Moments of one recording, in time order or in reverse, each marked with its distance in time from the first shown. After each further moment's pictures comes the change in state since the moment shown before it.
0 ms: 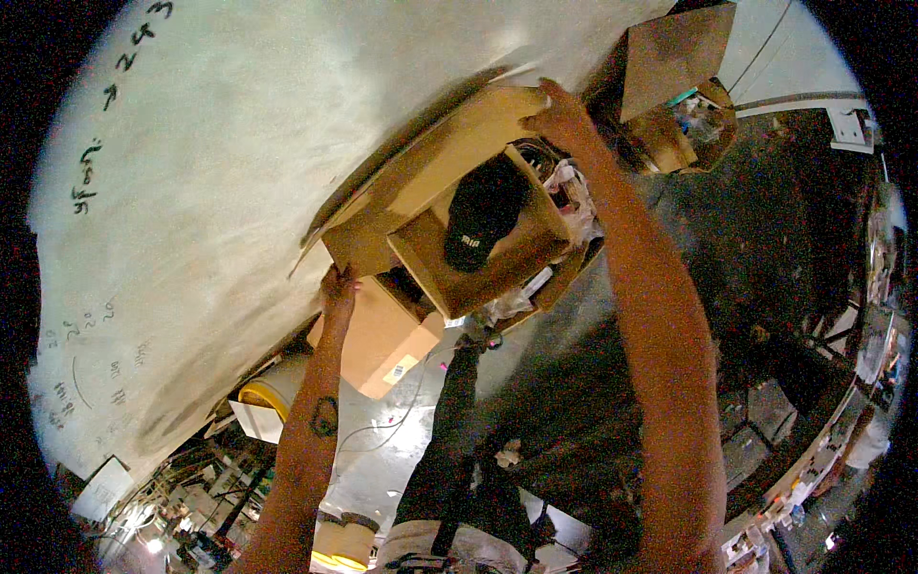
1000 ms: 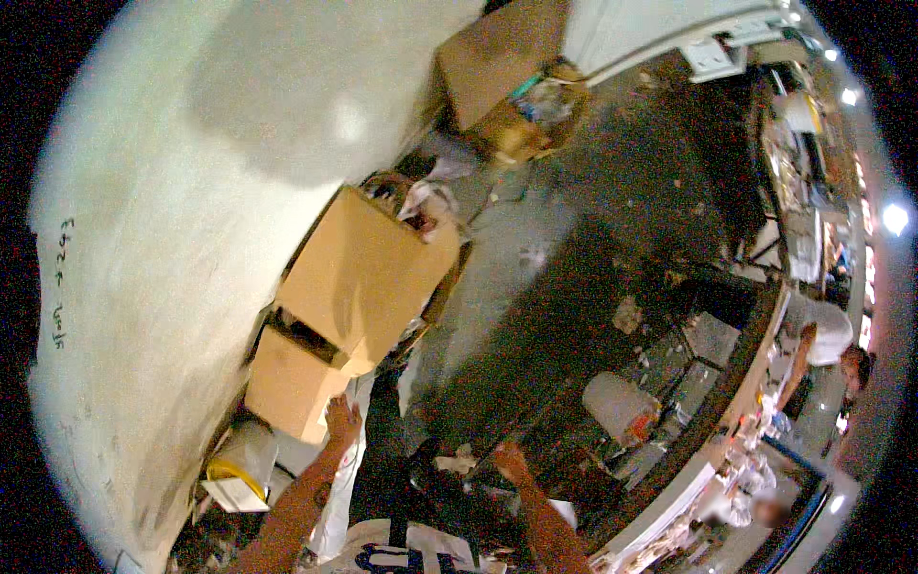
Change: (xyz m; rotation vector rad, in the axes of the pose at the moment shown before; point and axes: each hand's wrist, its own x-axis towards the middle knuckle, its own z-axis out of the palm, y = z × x) left_hand -0.214 -0.119 0.076 1.010 -0.332 0.495; right_hand -0.739 0.225 0.121 1.232 0.184 0.862
